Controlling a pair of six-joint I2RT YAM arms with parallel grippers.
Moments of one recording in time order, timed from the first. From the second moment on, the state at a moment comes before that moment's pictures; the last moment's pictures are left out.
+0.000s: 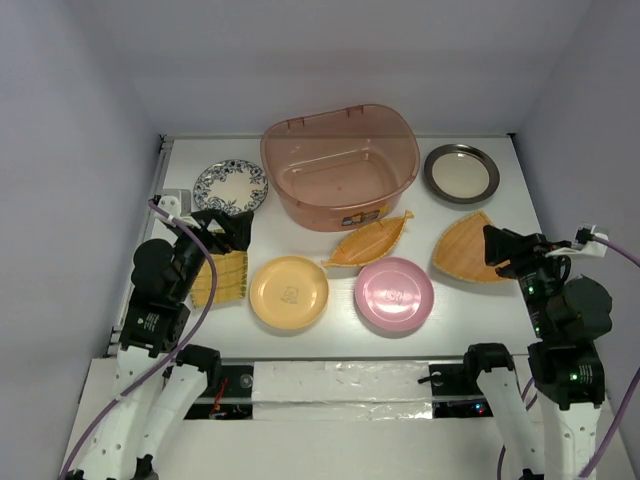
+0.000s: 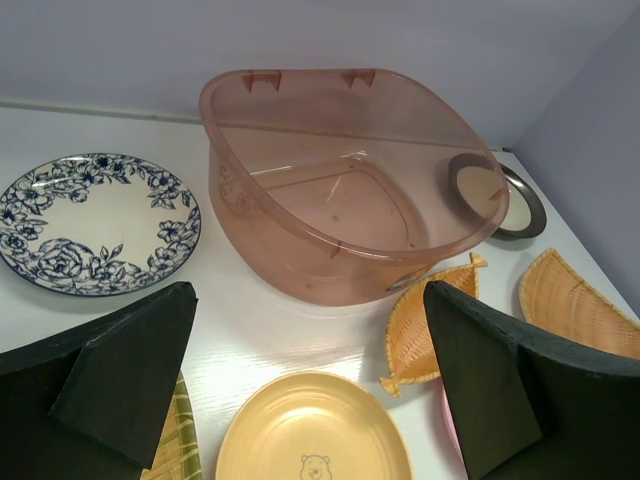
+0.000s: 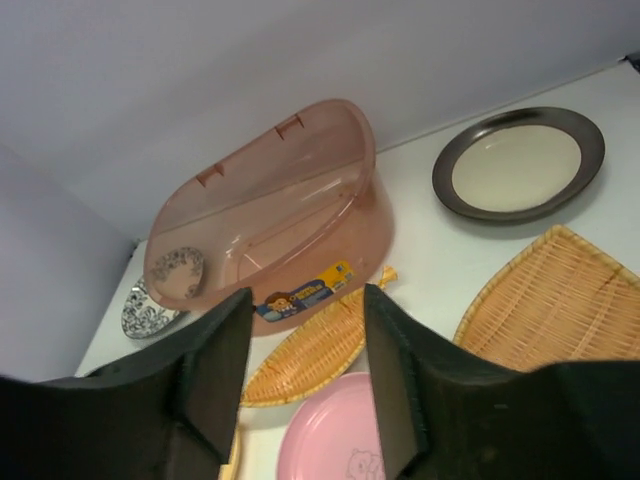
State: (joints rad) left arm -0.24 0.55 0.75 -0.21 0.07 -0.35; right arm 0.04 0.32 0.90 -0.50 -0.04 0.50
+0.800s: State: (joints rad) left arm -0.24 0.57 0.71 -0.24 0.14 -0.40; right arm 0.04 0.75 0.52 -0.25 -0.12 0.64
